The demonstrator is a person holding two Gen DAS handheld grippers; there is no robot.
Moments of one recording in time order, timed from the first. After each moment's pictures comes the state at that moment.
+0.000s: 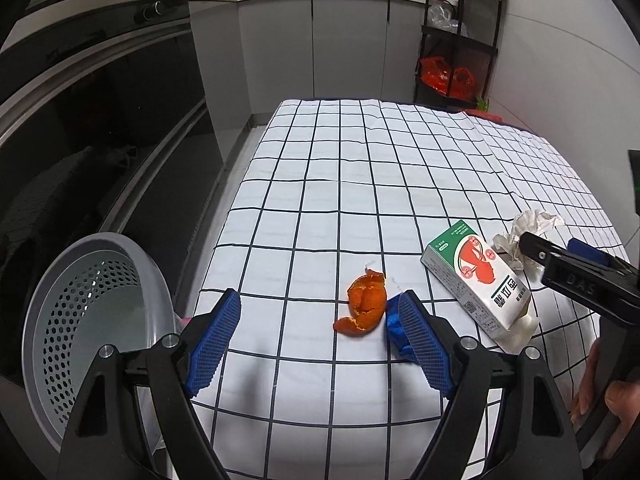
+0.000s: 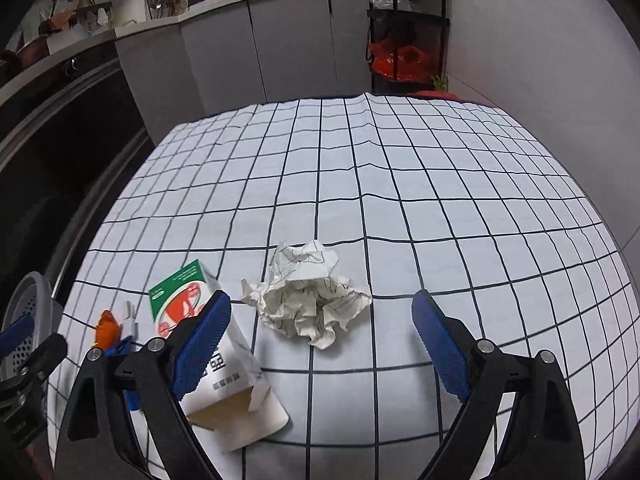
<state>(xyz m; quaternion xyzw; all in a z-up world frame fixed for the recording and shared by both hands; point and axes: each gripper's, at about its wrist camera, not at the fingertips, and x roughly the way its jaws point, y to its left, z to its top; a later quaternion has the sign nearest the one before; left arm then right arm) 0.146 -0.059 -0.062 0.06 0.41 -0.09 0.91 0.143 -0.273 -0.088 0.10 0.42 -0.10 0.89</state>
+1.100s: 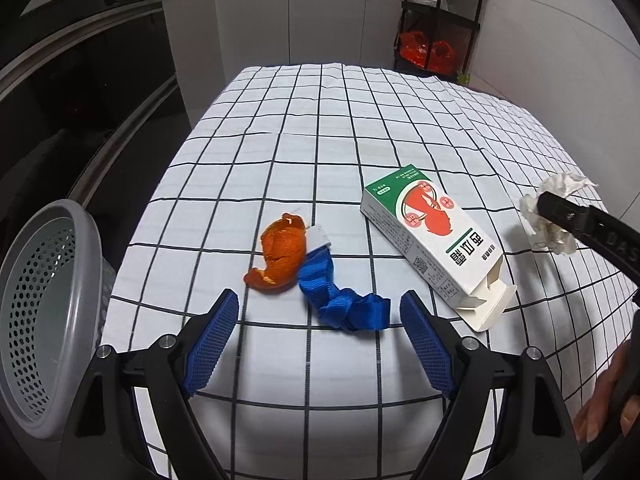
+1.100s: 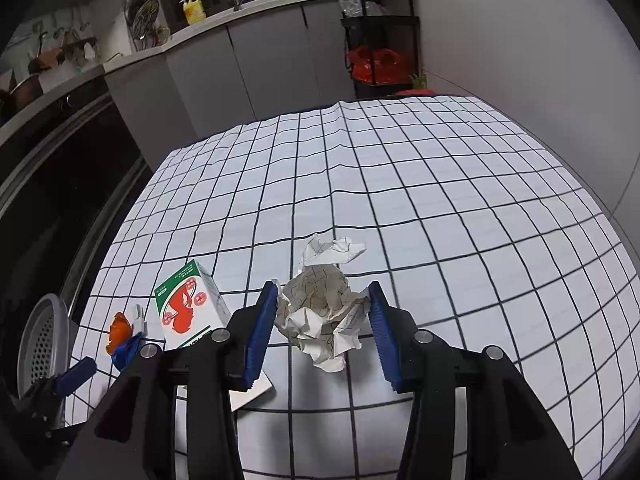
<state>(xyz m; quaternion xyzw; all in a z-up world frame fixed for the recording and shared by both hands) 0.128 -0.105 -0.100 0.05 0.45 -0.12 0.88 0.090 -0.297 -0.076 0.16 0.38 -0.12 0.90</state>
